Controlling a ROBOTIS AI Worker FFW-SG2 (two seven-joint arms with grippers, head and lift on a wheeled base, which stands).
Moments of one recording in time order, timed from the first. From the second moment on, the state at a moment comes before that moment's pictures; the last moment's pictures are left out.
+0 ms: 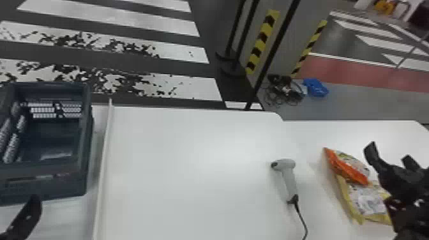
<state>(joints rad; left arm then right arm) 0.54 0.33 -0.01 -1.78 0.39 -0.24 -0.25 0.20 -0.38 -0.69 -1.42 -0.42 -0.06 0.17</state>
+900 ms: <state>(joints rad) 0.54 0.32 -0.03 -1.82 0.37 -0.22 -0.23 0.43 -0.12 -0.10 -1.85 -0.10 -0.20 0.02</state>
